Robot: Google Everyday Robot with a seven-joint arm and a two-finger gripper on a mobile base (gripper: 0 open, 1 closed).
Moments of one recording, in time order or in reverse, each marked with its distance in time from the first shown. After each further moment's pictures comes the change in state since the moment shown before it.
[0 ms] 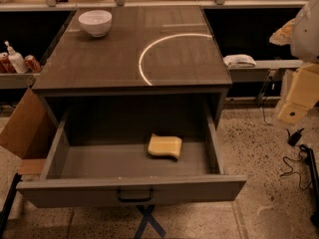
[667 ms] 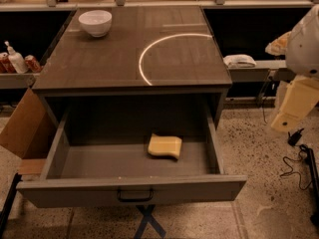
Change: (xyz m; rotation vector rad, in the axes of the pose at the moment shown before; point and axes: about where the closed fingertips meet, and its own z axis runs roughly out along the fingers) arm 0.001 0.005 0.021 -0.007 -0.047 0.010
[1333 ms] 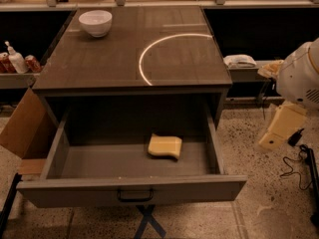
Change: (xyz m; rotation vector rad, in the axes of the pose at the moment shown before) arm 0.011 0.012 0.047 -0.018 -0.101 0.041
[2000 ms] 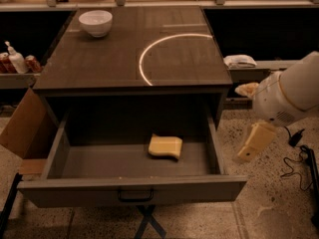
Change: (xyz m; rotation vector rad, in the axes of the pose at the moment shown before) arm -0.004 0.007 0.068 -0.073 -0.112 -0.035
